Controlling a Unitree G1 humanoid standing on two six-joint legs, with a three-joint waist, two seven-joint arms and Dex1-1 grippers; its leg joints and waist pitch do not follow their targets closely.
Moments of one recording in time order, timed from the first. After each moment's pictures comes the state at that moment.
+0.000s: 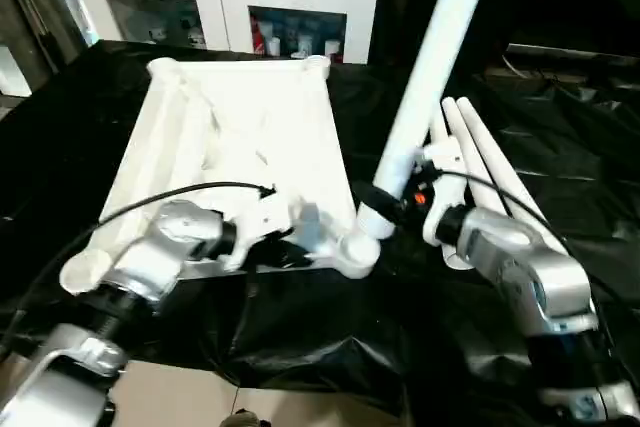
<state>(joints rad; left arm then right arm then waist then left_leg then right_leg) -0.56 0.46 -0.40 0.41 -0.06 0.24 -1.08 -0.43 -0.26 0.07 0.03 0.36 0.62 0.57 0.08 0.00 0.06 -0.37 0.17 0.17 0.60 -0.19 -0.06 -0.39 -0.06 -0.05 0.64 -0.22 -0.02</state>
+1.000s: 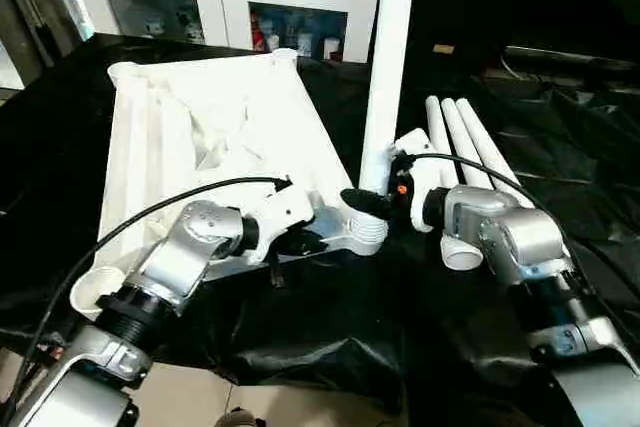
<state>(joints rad) -0.55 0.41 -0.39 0.36 -0.01 0.26 -1.00 -0.63 -0.29 0.15 0.37 0.31 0.66 0.71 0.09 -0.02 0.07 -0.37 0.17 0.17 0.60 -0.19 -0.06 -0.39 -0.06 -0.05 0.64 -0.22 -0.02</state>
